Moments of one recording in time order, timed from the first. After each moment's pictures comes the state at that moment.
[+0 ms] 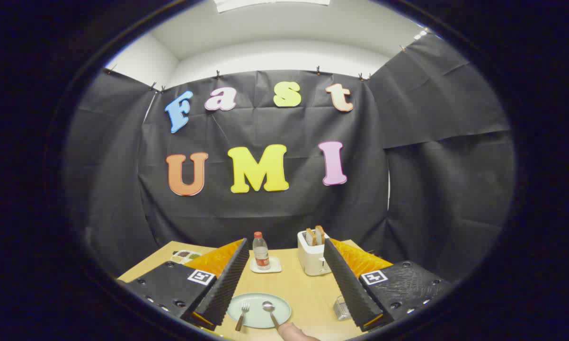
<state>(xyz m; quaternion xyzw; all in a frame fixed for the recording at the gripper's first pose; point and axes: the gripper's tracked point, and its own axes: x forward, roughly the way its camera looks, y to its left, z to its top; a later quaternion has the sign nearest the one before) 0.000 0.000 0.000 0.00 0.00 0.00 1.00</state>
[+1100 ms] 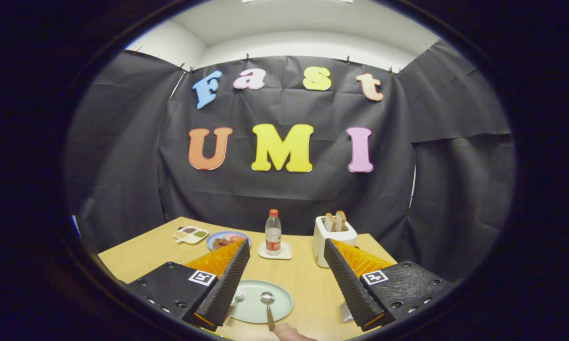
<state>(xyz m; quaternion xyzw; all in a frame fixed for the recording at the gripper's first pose) 0.043 0.026 -0.120 -0.06 0.06 0.10 0.99</state>
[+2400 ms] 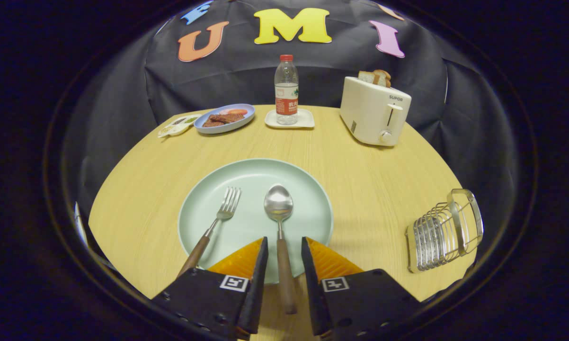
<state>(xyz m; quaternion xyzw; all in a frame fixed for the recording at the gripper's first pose) 0.083 0.022 -0.380 -0.07 0.40 0.07 0.91</state>
